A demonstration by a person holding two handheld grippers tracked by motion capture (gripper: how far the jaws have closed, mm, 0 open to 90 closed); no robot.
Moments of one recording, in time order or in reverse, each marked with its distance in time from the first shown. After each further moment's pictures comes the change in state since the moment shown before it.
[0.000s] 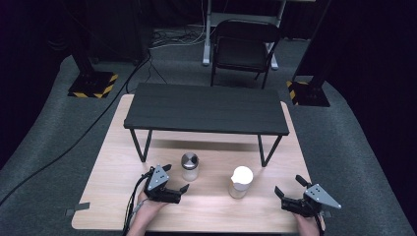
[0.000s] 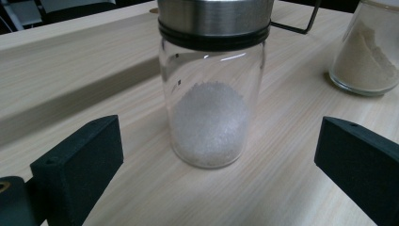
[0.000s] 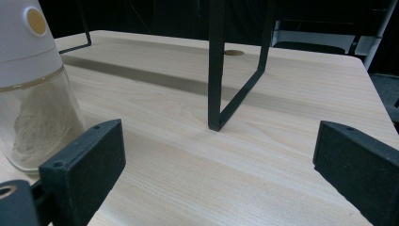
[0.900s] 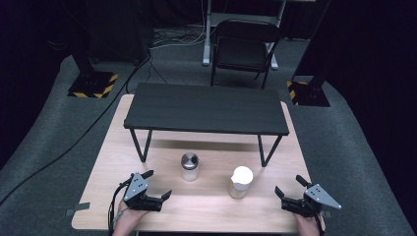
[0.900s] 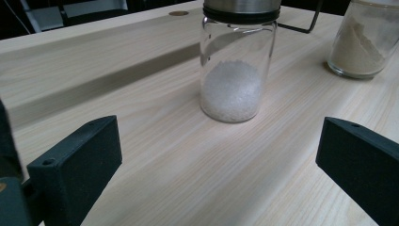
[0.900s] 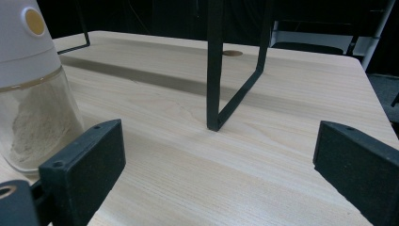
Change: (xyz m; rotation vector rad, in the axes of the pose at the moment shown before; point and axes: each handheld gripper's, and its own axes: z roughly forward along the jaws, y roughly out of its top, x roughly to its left) left arm 0.013 -0.028 -0.053 -0.040 0.022 -0.016; right arm 0.001 0.000 0.000 -0.002 -0.006 0.000
